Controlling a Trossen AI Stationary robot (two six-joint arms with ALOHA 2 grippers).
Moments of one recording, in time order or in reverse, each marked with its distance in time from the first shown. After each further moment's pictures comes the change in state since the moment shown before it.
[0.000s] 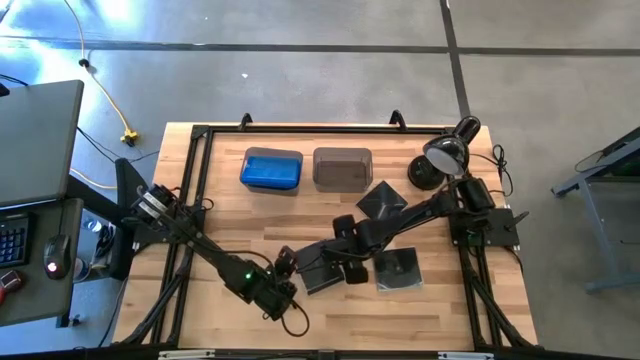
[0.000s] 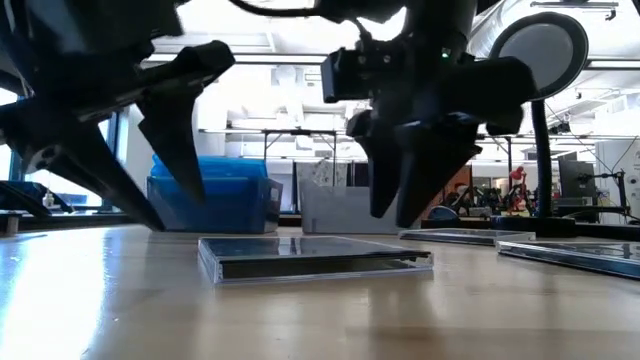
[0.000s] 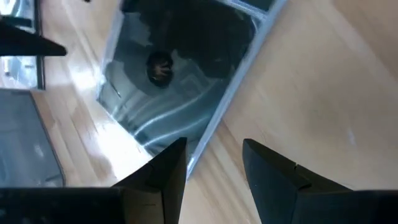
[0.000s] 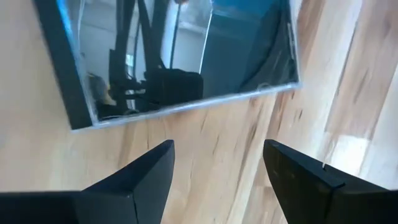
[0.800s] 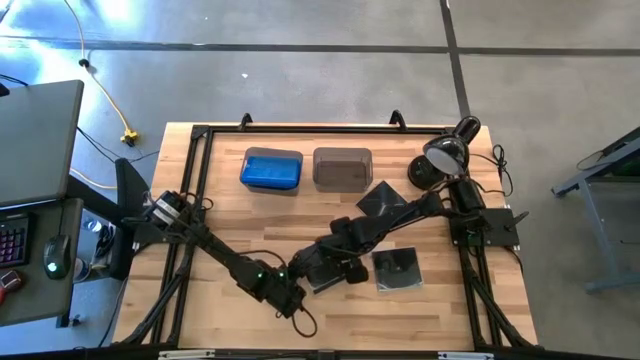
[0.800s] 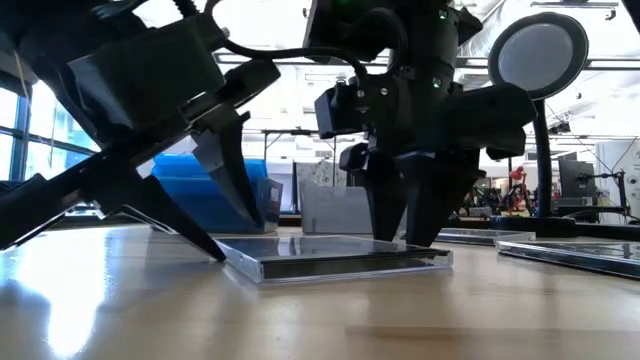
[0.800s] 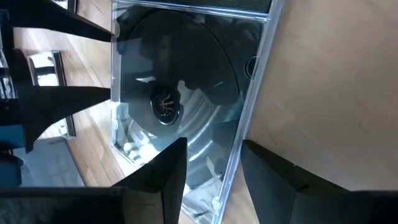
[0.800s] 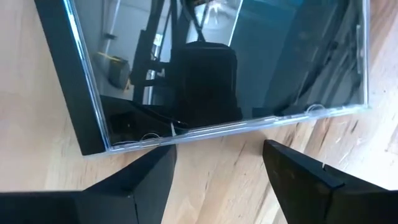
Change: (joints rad) left arm 0.060 0.110 0.000 0.224 -0.071 0.305; right arm -0.035 0.085 0.002 0.050 -0.155 -0.086
